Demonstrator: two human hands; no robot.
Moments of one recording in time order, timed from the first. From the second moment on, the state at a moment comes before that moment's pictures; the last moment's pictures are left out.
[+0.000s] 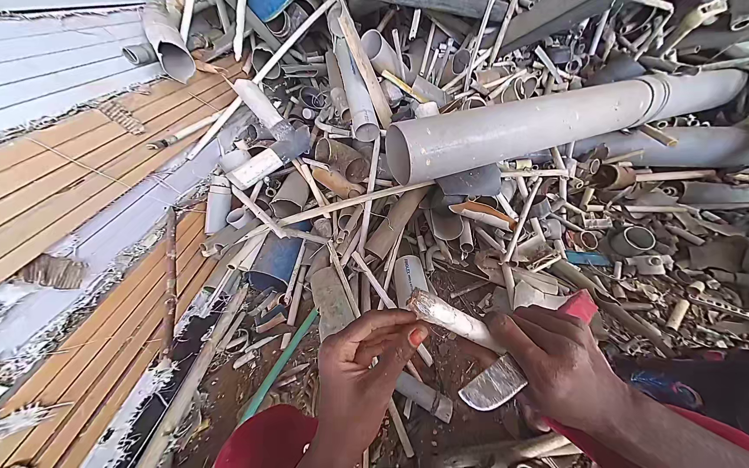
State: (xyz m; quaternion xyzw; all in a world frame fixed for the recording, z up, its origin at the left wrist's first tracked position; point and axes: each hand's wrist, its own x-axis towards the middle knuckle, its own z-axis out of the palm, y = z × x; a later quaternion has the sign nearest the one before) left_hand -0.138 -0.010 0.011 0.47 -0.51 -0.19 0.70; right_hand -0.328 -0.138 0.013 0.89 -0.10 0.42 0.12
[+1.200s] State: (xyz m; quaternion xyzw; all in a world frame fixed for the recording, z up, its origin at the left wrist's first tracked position) left_hand -0.089 0.022 0.022 0.31 -0.53 -0.44 0.65; right_hand -0.321 -0.174 0.018 0.91 -0.37 0.12 -0.12
